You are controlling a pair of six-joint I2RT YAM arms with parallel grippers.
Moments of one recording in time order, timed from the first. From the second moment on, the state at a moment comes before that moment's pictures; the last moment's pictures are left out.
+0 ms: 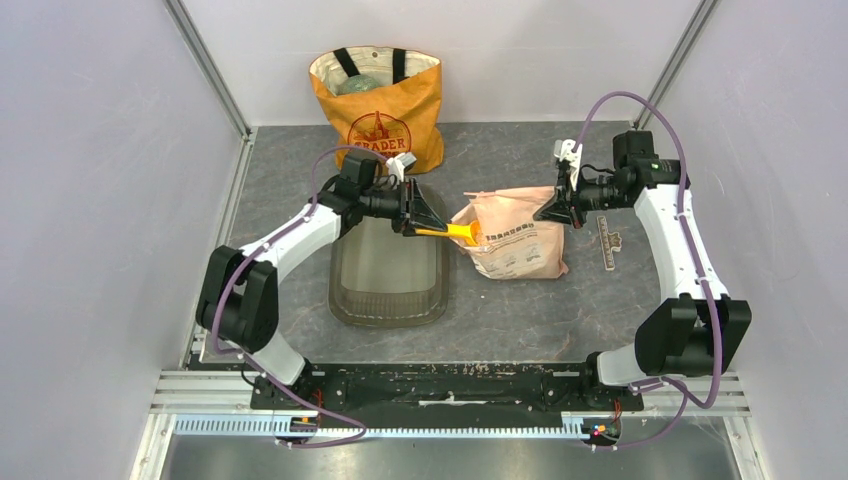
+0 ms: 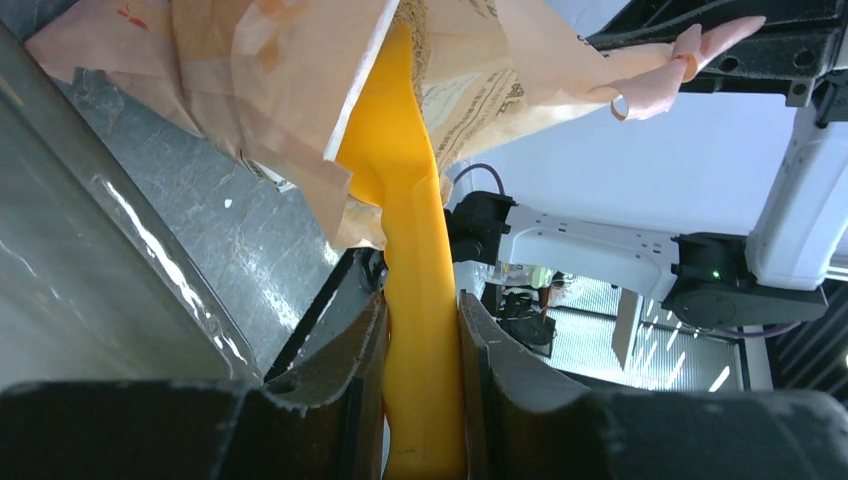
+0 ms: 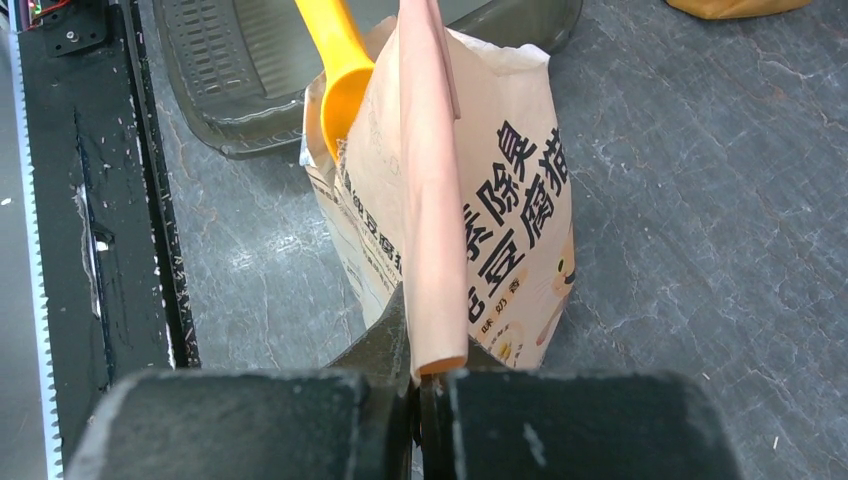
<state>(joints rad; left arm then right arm) -0.43 1.63 1.14 -0.13 0.96 -0.84 -0.05 1.44 1.40 -1.12 -1.06 -1.05</state>
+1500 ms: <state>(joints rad) -0.17 1.50 1.10 -0.19 1.14 -0.82 0.05 1.53 1.61 -1.17 -1.02 -0.96</state>
